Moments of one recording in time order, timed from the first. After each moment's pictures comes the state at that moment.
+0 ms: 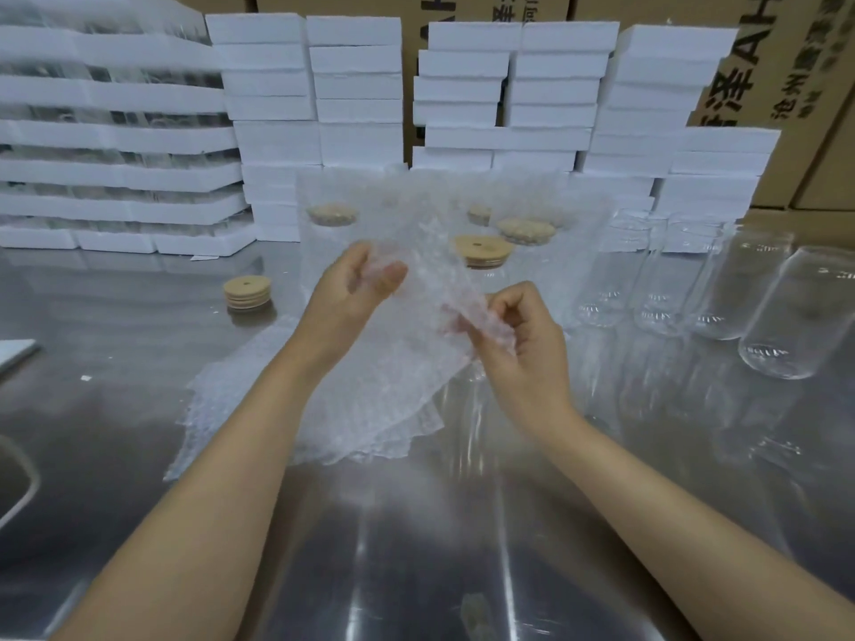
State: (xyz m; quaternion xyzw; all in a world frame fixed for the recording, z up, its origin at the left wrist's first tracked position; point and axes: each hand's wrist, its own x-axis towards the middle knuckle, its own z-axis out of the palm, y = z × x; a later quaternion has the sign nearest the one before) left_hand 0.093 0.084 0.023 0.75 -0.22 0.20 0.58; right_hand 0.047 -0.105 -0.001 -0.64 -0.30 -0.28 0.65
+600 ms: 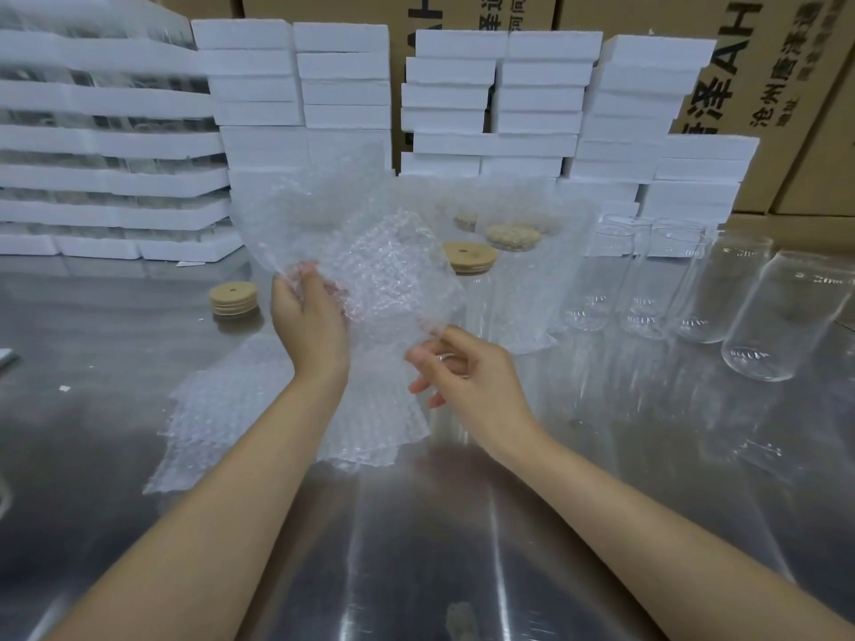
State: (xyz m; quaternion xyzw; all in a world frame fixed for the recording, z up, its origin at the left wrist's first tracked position) left_hand 0.103 0.060 0.014 0.50 0.09 0.38 0.78; right_hand 0.050 -0.092 -0.019 -0.71 -0.21 -0.10 0.66
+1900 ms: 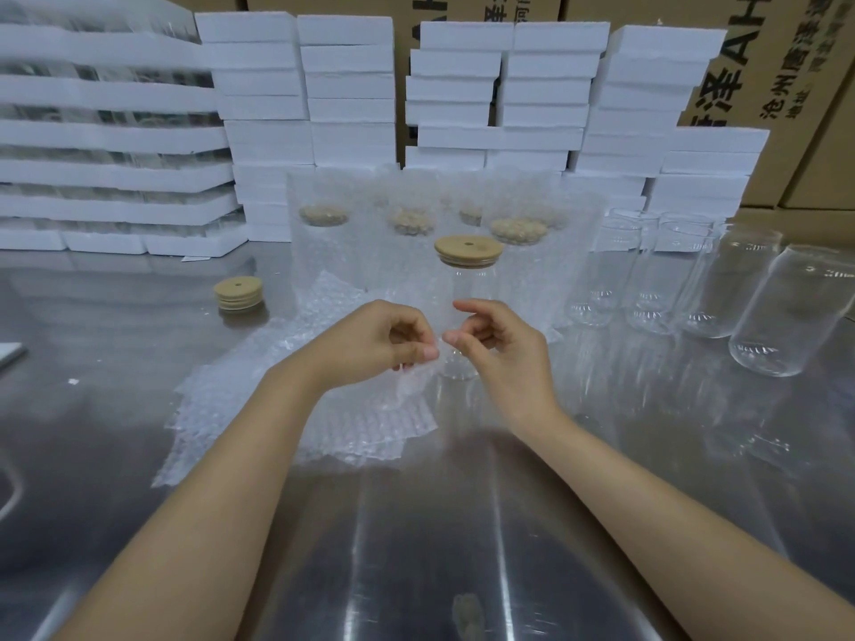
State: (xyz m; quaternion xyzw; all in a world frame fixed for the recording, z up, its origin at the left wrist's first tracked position) left_hand 0.089 0.069 0.015 0.85 -0.28 -0.01 0.45; right_hand 0.072 -0.113 -0.020 -0.73 -0.22 -0.25 0.60
